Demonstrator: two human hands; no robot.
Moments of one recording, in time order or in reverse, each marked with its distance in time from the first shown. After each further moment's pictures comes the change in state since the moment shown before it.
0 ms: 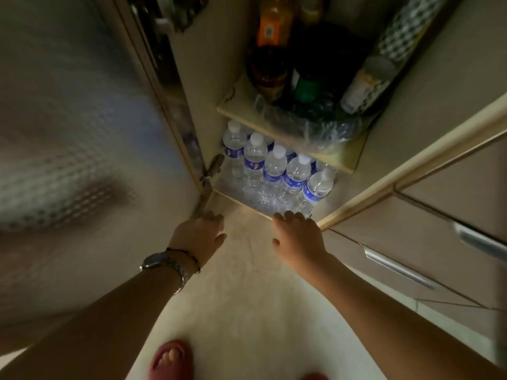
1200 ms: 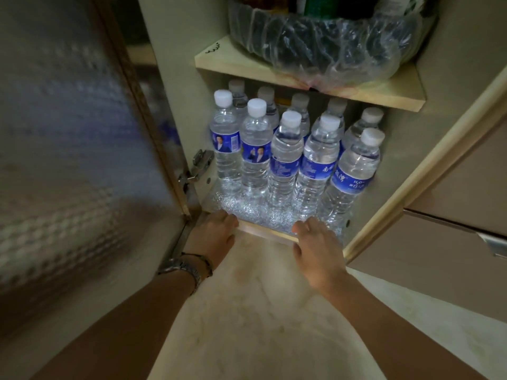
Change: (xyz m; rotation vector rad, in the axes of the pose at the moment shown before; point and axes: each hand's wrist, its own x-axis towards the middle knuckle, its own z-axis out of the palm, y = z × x) left_hand 0.154 -0.053 0.174 -0.063 0.308 0.179; right_hand 0.108 0.036 0.215 0.062 0.394 0.247
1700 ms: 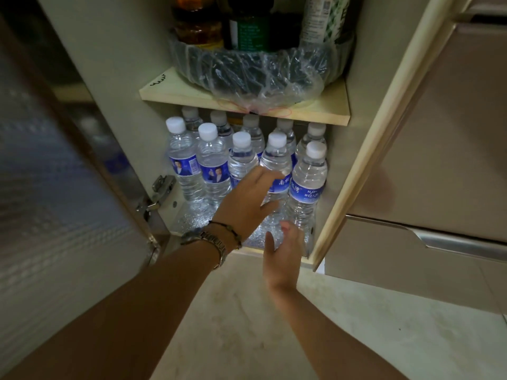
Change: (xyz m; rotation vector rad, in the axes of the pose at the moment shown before) left_hand 0.066 0.117 -0.058 -0.372 0.249 0.444; right_hand 0.010 -0.012 0.027 0.906 0.490 0.476
